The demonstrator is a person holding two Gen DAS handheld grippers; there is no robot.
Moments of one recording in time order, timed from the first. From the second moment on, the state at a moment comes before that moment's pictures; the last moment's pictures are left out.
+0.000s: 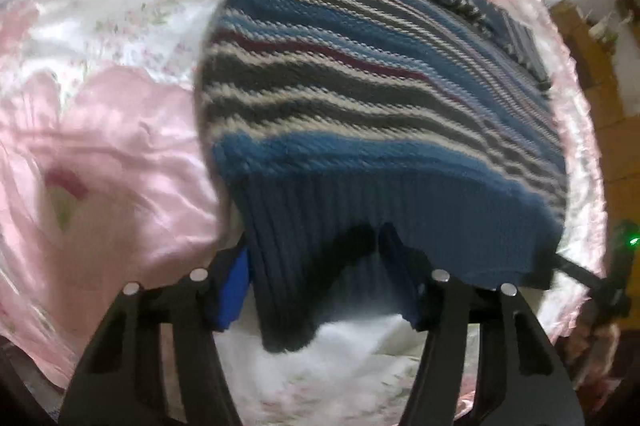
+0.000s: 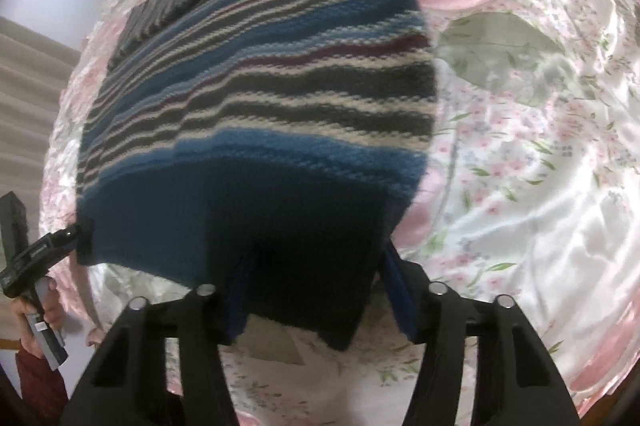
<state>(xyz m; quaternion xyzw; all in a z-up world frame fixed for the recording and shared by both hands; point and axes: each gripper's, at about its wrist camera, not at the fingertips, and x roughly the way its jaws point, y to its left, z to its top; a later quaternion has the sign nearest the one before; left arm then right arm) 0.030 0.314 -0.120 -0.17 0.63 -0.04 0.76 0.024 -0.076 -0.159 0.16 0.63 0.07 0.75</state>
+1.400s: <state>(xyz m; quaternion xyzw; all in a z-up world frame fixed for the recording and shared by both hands) 0.098 0.335 -0.056 -0.24 0.54 -0.06 0.80 0.109 -0.114 -0.087 0.26 0.59 0.14 0.75</state>
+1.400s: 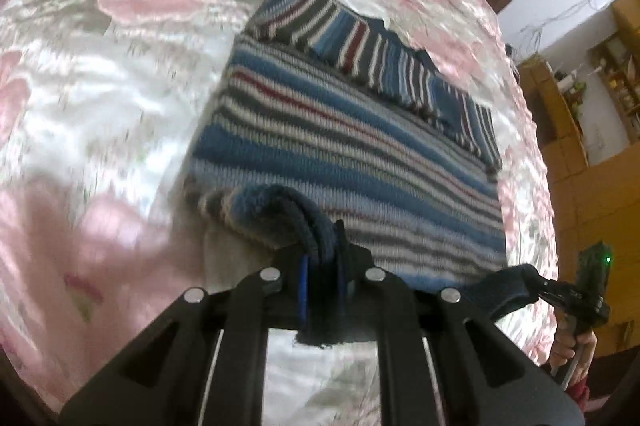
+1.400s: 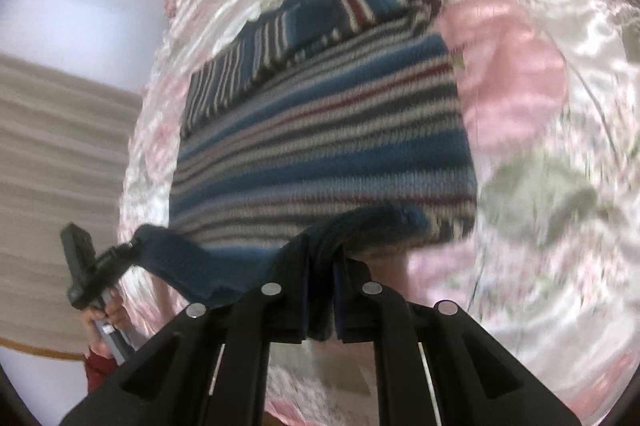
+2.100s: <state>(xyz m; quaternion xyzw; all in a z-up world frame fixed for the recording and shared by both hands) 0.229 0.349 -0.123 -0.29 0.58 -0.05 0.75 0.242 -0.136 -0.150 0.31 0.63 0.11 0.70</state>
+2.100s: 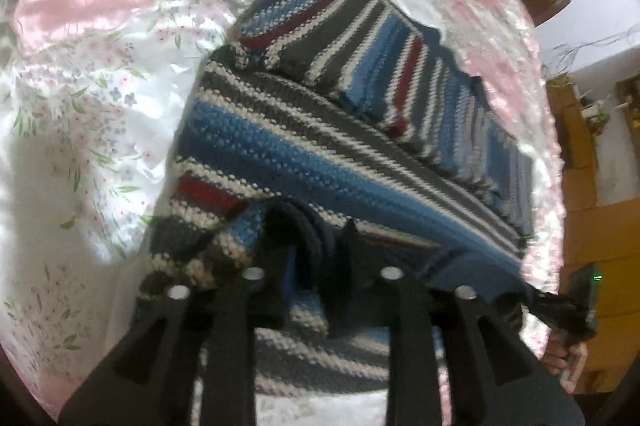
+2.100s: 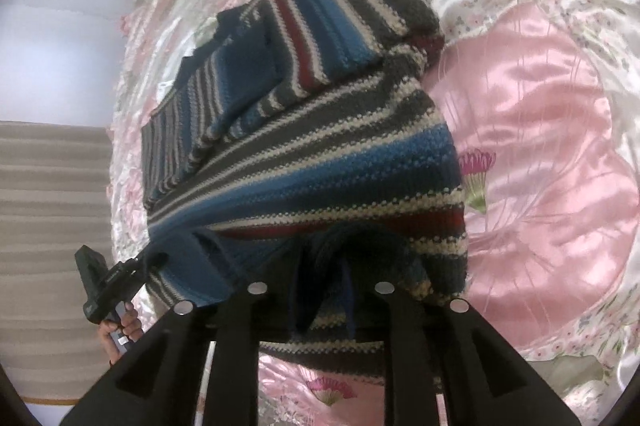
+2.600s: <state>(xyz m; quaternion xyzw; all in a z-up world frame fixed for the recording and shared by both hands) 0.215 0.382 -0.053 -0.19 0.54 -0.04 0.82 0.226 -0.153 -0.088 0.19 0.60 0.11 0.77</state>
